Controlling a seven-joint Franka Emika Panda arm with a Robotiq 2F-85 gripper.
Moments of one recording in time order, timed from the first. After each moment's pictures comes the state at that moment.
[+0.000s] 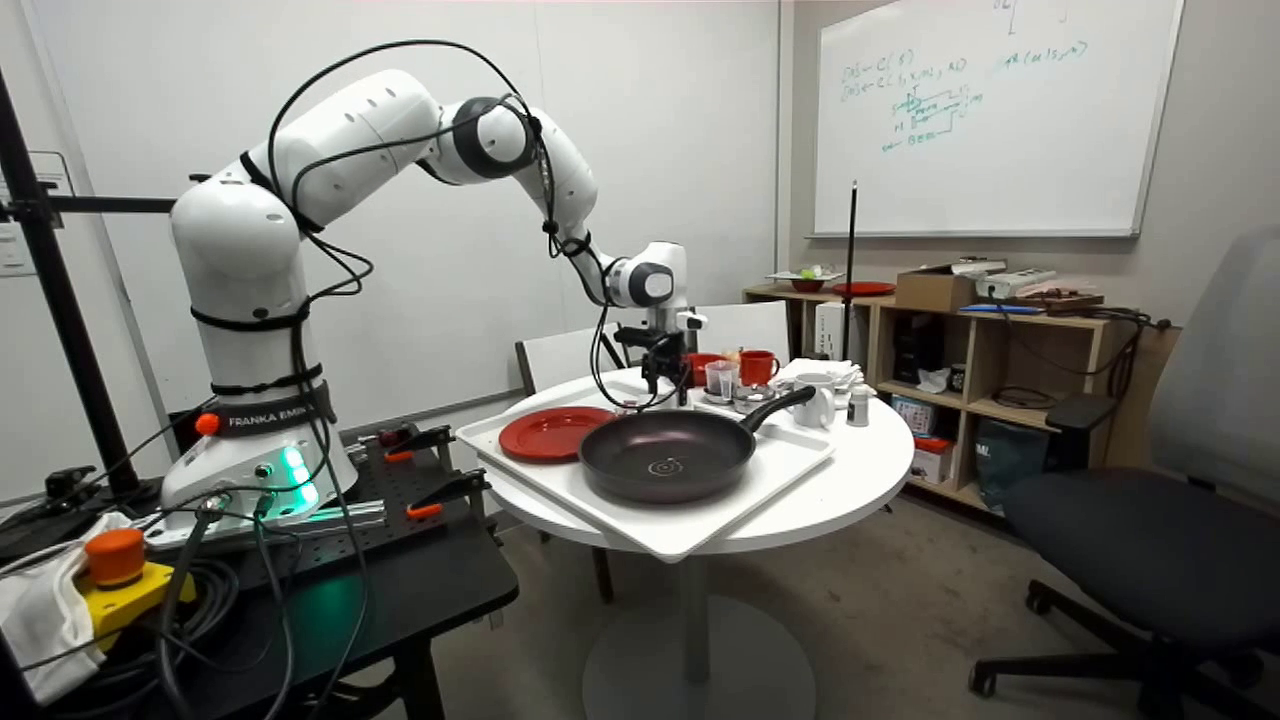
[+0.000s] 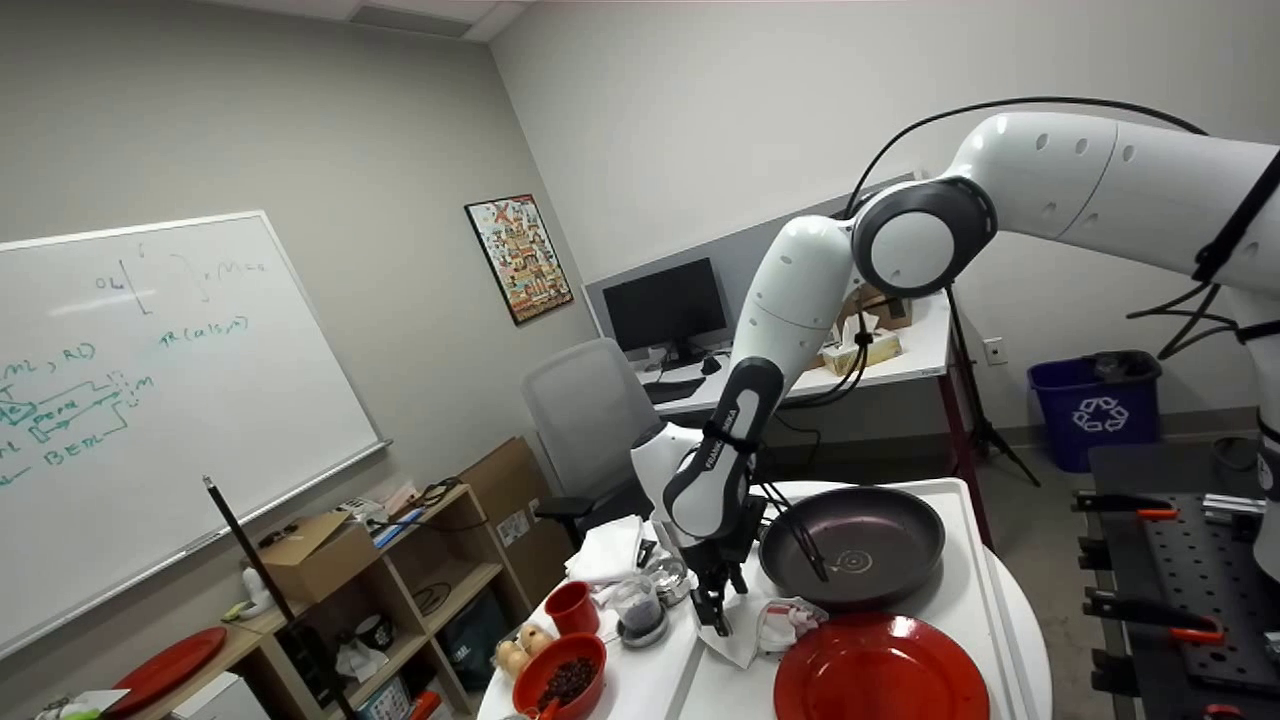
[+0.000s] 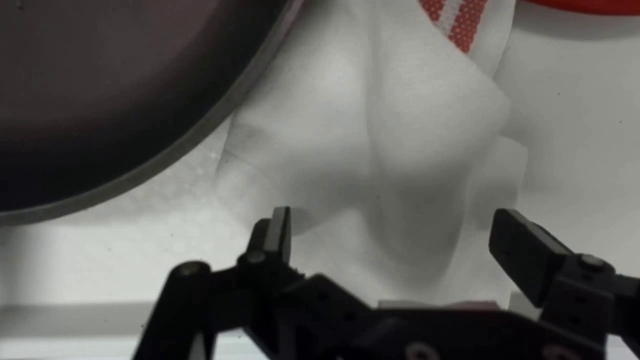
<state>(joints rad) 0.16 0.98 -0.01 -1.46 -0.05 2.38 0.07</state>
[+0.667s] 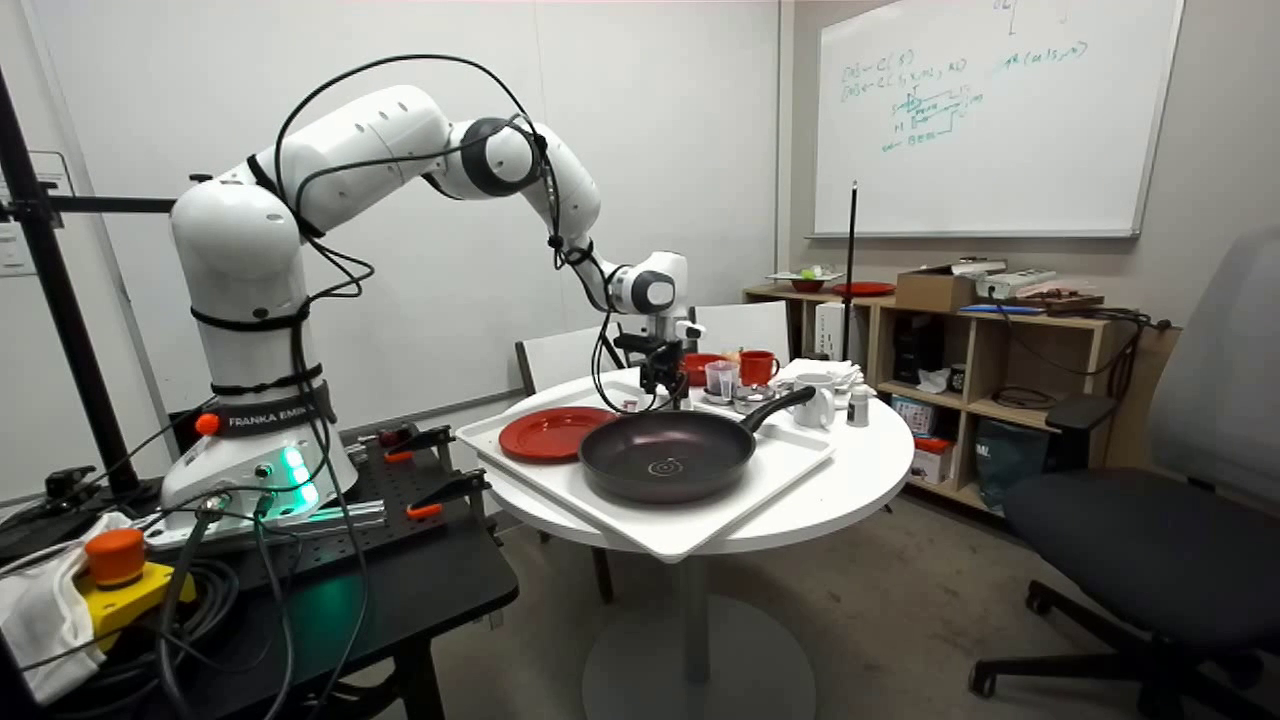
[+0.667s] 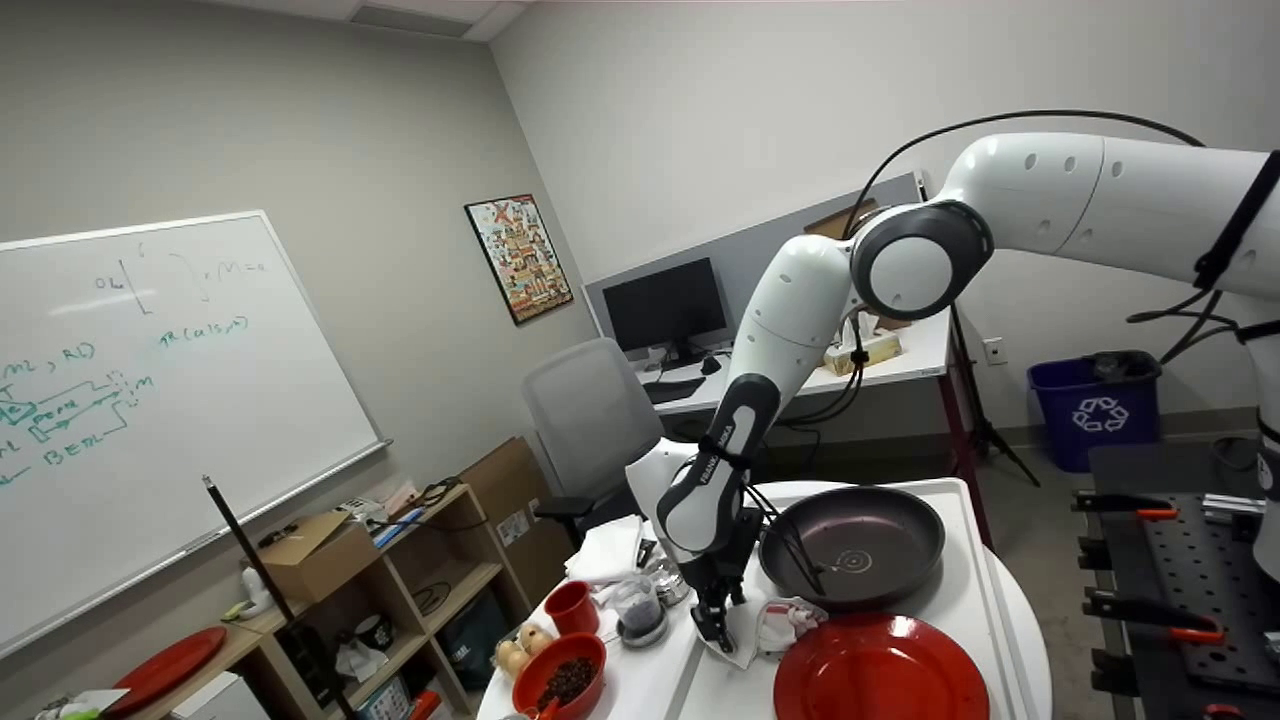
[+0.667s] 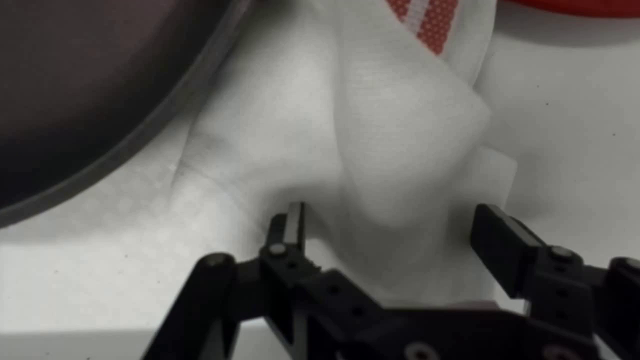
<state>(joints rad) 0.16 1.05 0.01 -1.36 -0.05 2.31 0.07</state>
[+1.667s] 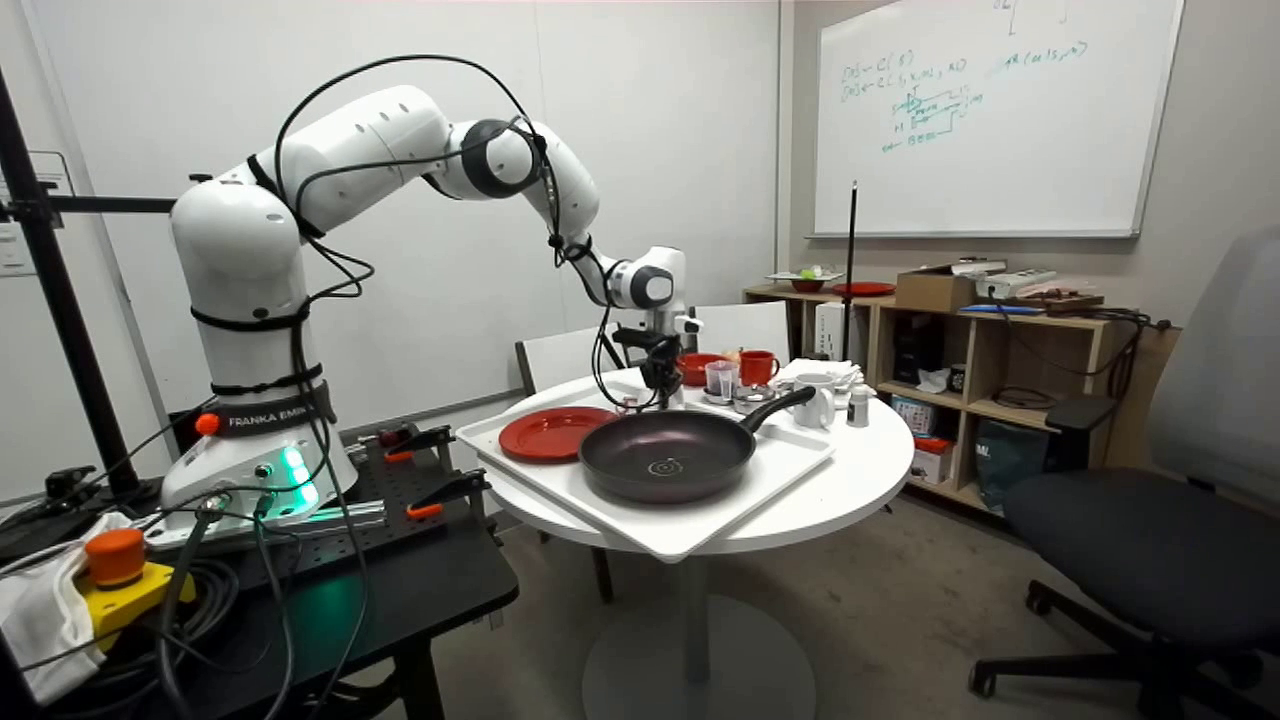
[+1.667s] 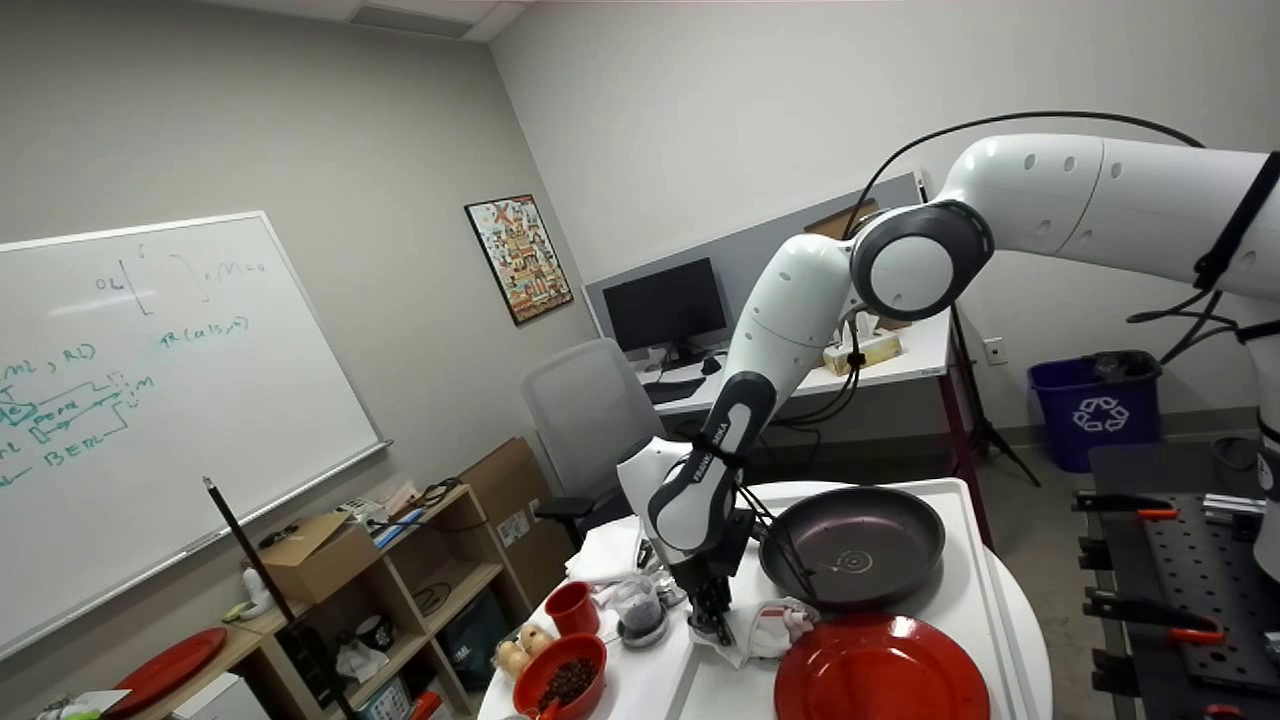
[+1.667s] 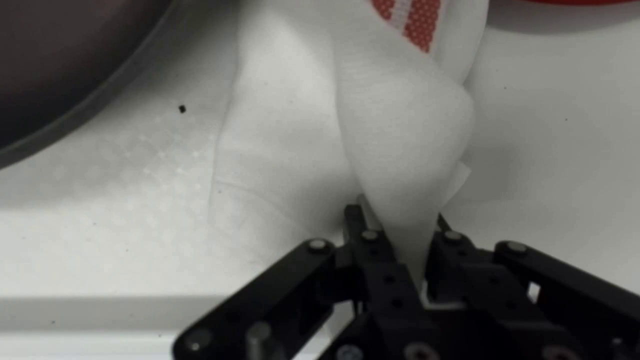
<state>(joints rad) 0.16 1.05 0.04 -1.34 -0.05 2.29 0.04</state>
